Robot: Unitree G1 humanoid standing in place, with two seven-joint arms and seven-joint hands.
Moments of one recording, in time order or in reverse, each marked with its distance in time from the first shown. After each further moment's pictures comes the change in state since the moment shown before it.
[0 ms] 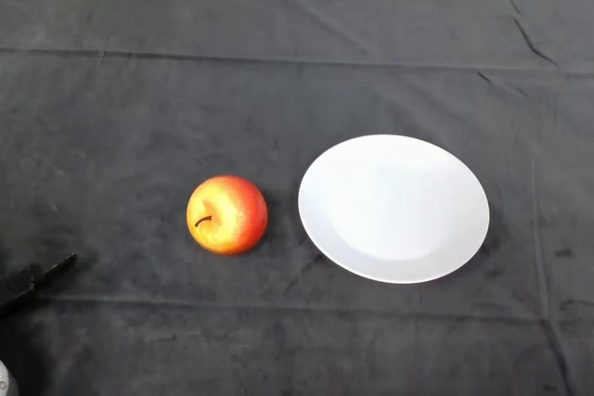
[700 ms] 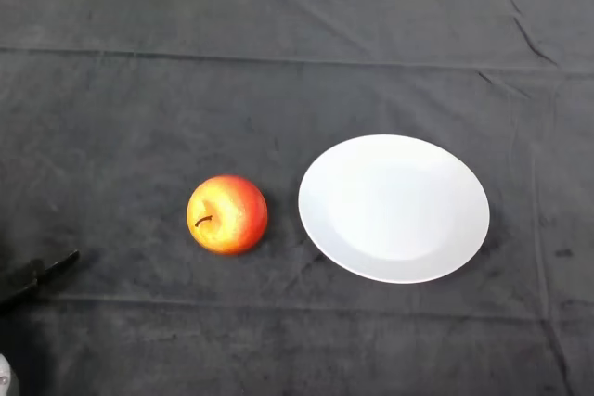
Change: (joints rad) left arm -0.007 0.002 0.001 0.000 0.023 0.000 0.002; right arm 0.000 0.000 -0.002 0.000 -0.001 0.000 0.000
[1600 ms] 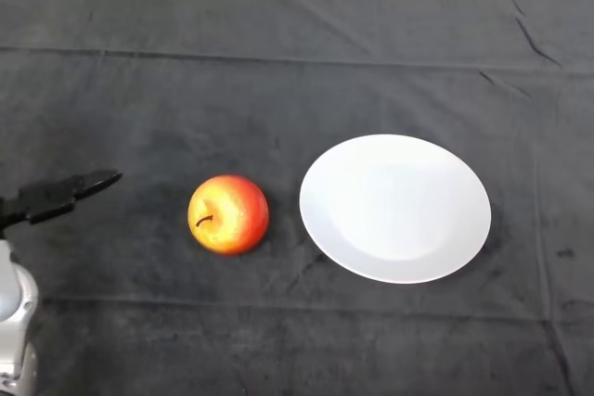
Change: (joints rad) left arm 0.014 0.002 -0.077 -0.509 0.115 0.239 0.075; right arm 0.000 0.000 -0.010 0.000 0.000 0.000 0.005
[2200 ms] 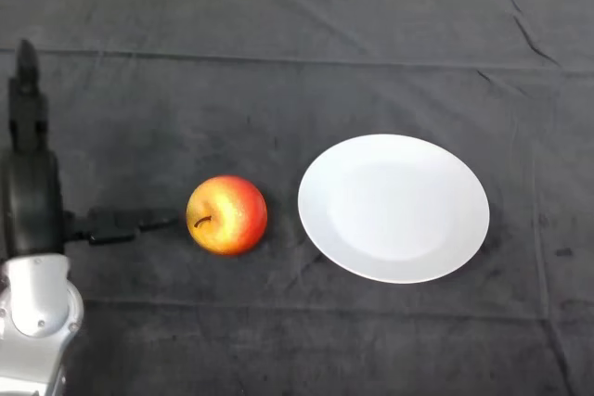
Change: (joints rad) left arm 0.058 -0.001 -0.162 -0.175 0.103 0.129 -0.014; right arm 0.000 0.000 -0.001 0.000 0.000 0.000 0.001
